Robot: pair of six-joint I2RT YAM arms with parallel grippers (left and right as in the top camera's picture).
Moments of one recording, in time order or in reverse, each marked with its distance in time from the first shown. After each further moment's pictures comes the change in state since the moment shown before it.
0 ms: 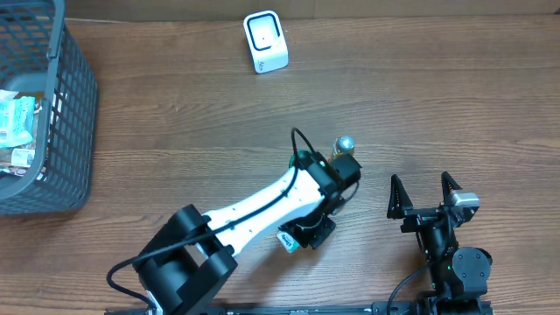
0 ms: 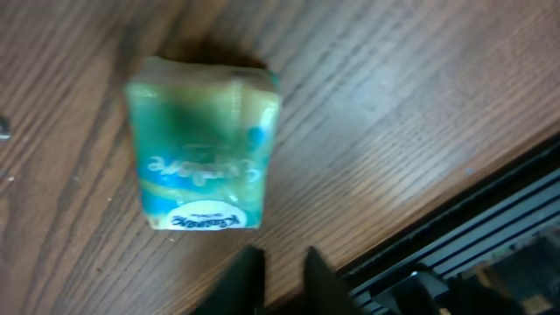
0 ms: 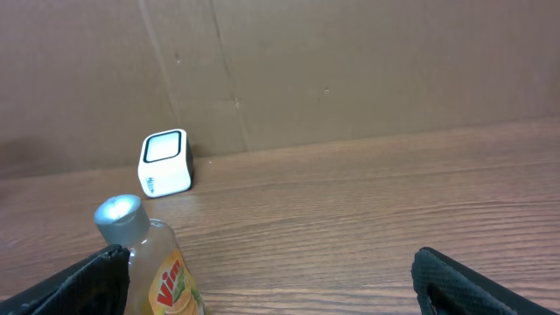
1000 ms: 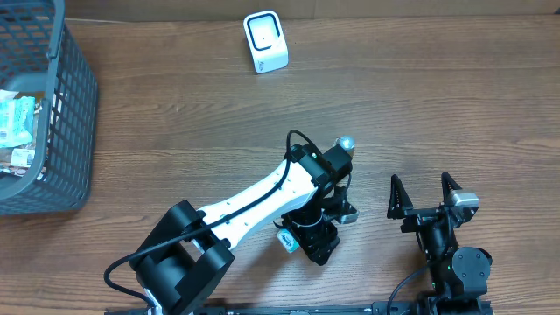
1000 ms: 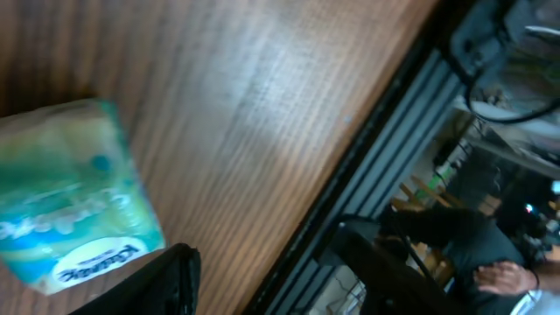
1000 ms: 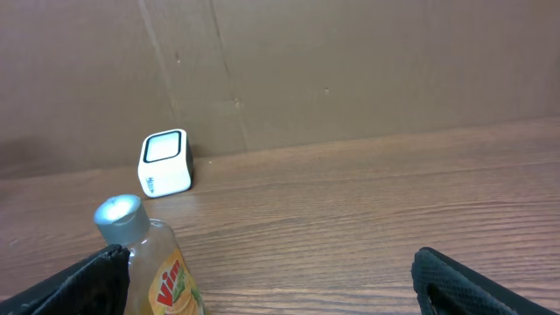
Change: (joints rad) left arm 0.032 0.000 0.000 -0.029 0.304 0.338; right arm 0.000 0.000 0.000 0.000 0.000 0.000
